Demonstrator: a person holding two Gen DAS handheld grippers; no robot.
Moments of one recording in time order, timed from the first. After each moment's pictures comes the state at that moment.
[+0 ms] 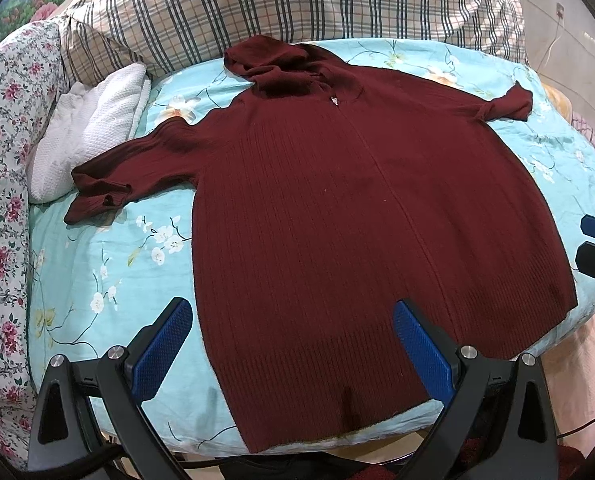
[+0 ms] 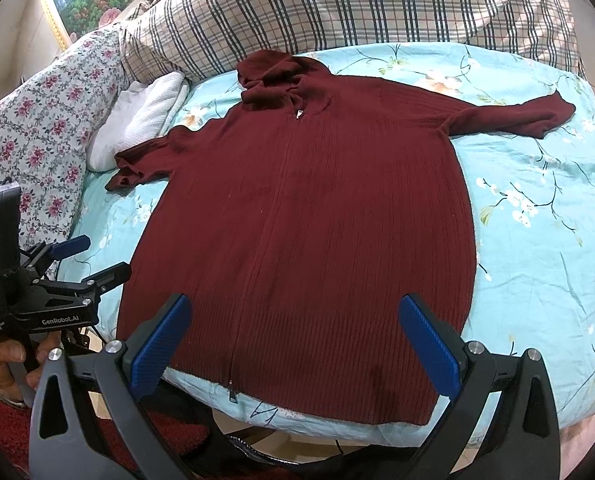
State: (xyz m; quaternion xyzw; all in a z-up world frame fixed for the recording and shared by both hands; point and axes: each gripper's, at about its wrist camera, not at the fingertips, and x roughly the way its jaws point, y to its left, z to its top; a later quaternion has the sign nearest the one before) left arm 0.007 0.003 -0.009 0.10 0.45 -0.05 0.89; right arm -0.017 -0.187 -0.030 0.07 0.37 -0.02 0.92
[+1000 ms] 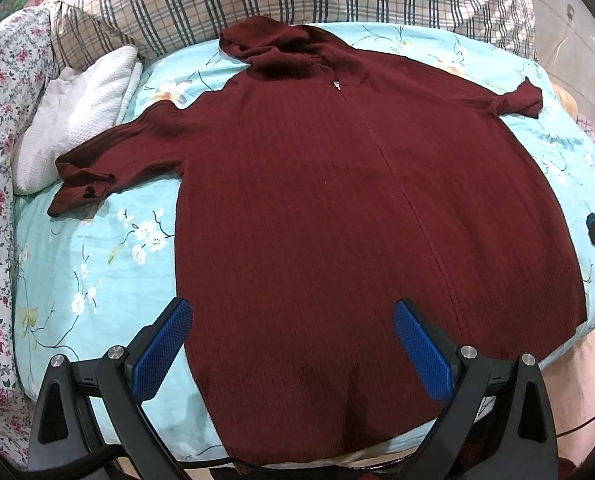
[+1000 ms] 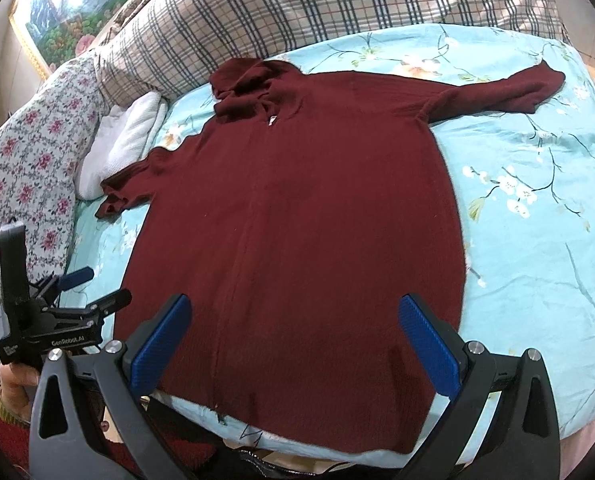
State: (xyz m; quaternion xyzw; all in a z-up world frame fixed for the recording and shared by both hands) left arm 0.036 -0.002 -0.027 0.11 0.44 -0.04 0.89; right arm -0.007 -0.220 -0.035 0.13 0.37 -0.04 0.92
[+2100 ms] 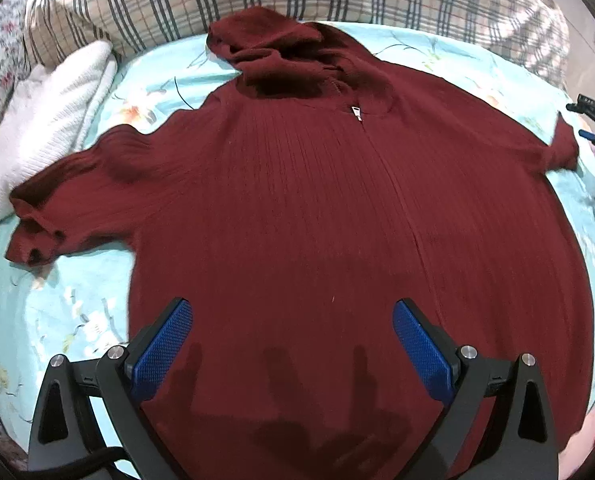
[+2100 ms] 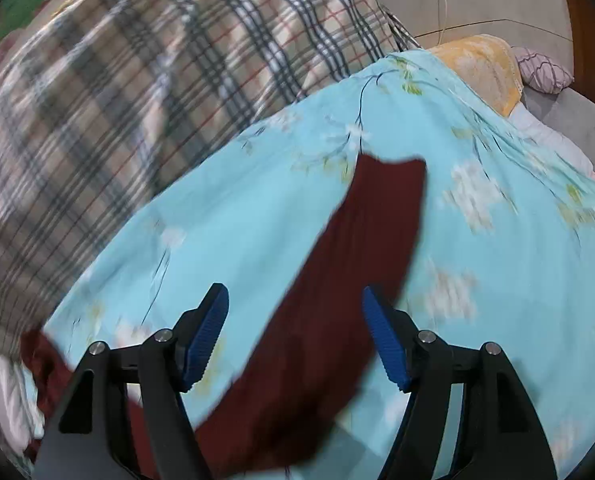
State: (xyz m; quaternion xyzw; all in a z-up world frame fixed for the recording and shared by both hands) left arm 0.172 -0.019 -0.039 0.05 0.46 -0.05 0.89; right arm 0.175 -0.645 0.036 0.26 0.25 -0.32 0.88
